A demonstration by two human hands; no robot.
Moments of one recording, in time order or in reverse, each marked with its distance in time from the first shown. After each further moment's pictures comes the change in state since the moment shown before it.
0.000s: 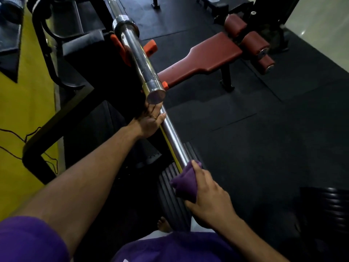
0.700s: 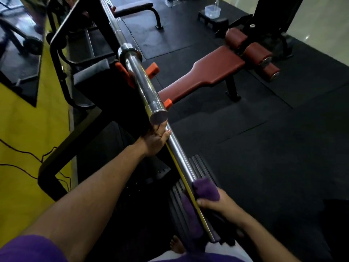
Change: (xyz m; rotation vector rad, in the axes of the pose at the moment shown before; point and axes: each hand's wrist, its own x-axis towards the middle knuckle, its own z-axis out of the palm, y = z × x) left_hand 0.004 -0.005 0.005 -0.022 -0.069 -0.021; right_hand 0.038 0.043 0.007 1.214 -0.313 -0.025
